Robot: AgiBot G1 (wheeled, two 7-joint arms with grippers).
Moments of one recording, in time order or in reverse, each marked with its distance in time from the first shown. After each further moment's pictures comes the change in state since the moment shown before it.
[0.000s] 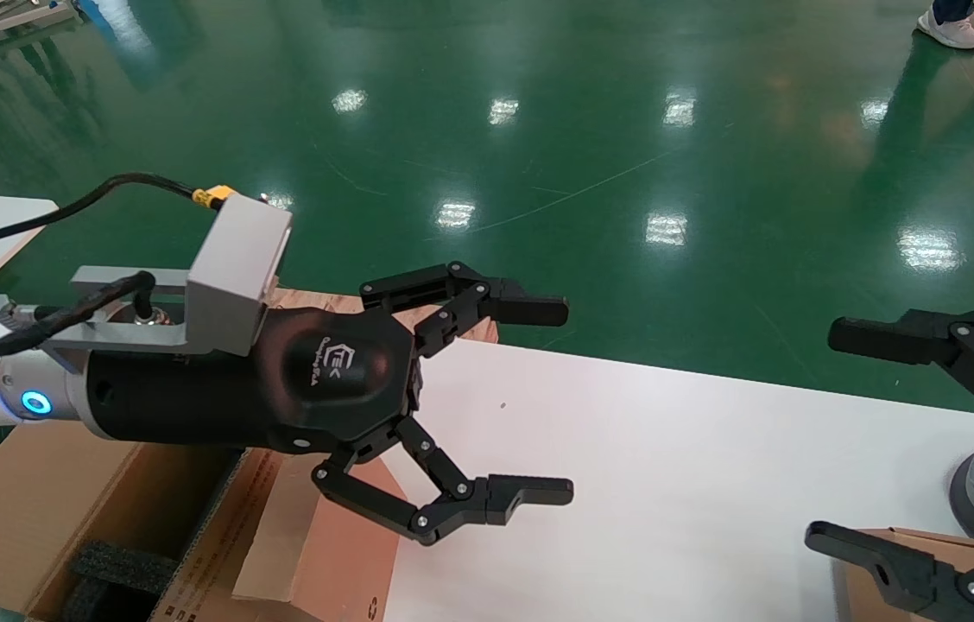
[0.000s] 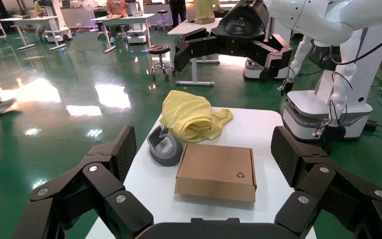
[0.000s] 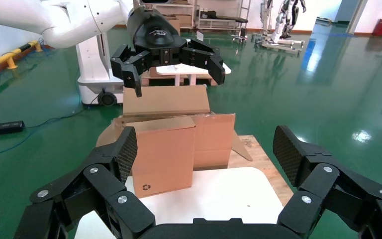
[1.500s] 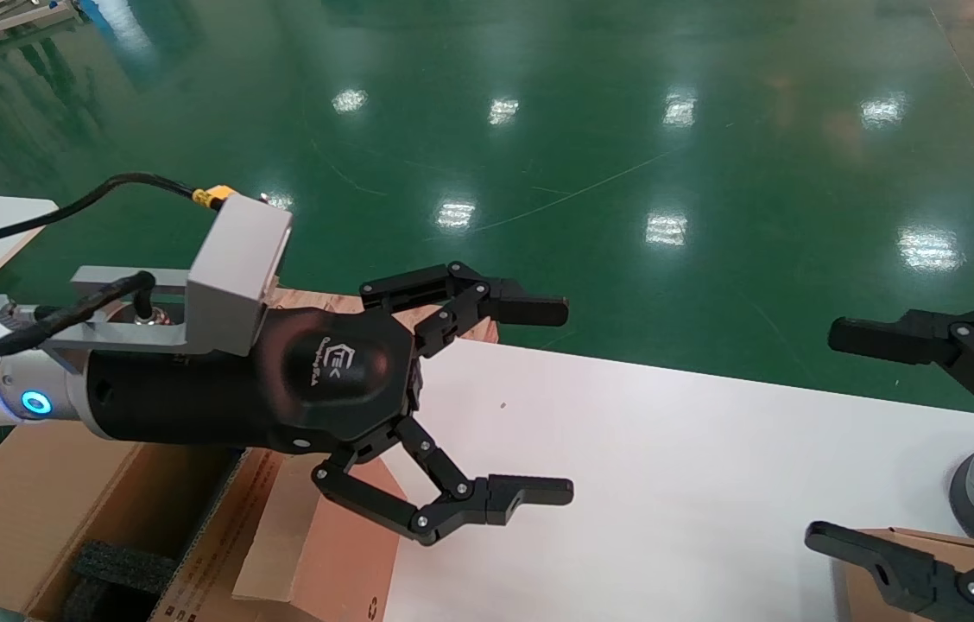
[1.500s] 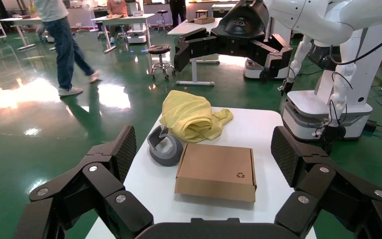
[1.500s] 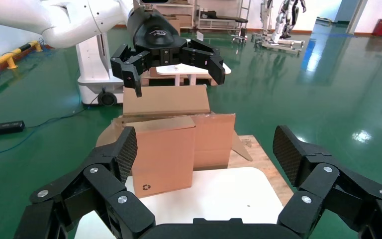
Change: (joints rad) left arm 0.000 0.000 0.000 0.000 0.000 0.000 0.000; right arm 0.000 0.000 0.000 0.000 0.000 0.000 0.000
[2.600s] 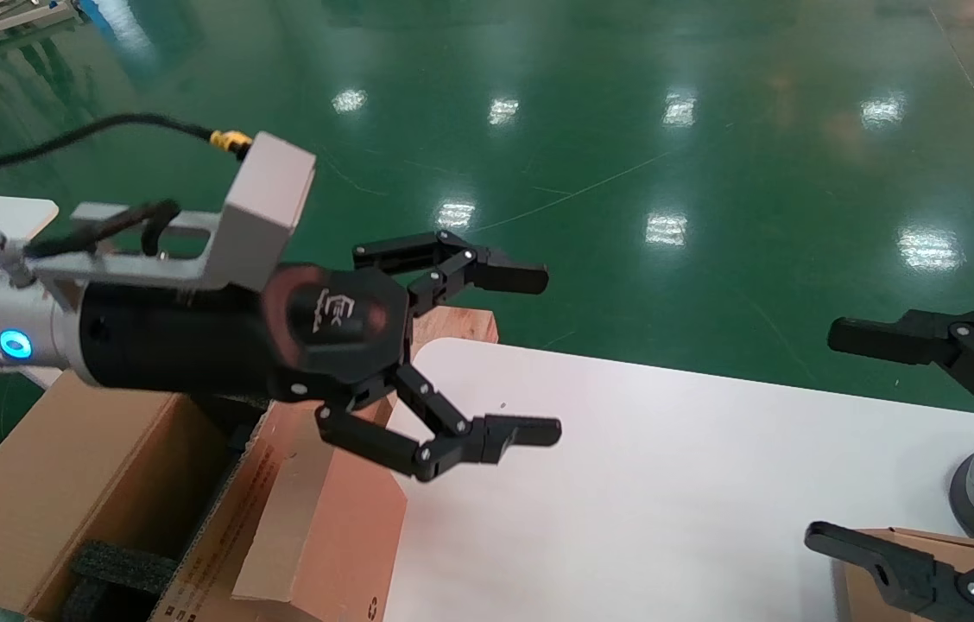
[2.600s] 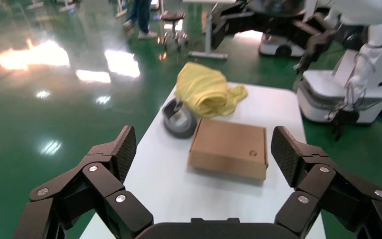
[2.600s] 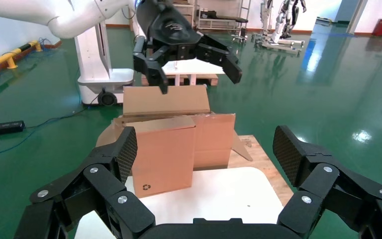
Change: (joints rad) left arm -0.181 -0.039 0.076 -0.013 0.131 -0.018 -0.190; right arm 0.000 0.000 0.000 0.000 0.000 0.000 0.000
